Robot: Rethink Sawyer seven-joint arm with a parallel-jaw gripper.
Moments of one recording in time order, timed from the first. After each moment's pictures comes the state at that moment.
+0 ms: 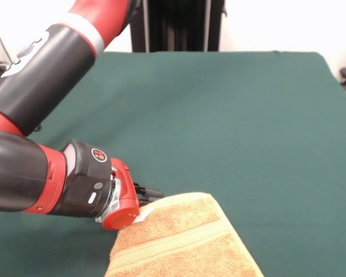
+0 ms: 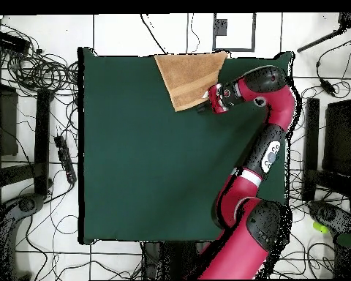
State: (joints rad) arm -0.74 0.33 1.67 0.21 -1.18 2.00 2.55
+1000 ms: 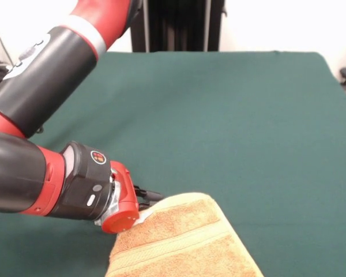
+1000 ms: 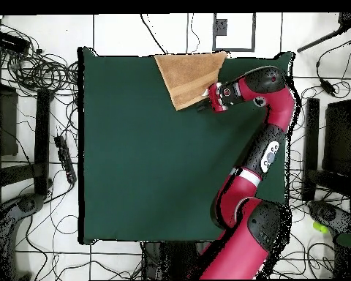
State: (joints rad) arm -0.74 0.34 1.70 0.21 -1.18 1.99 2.55
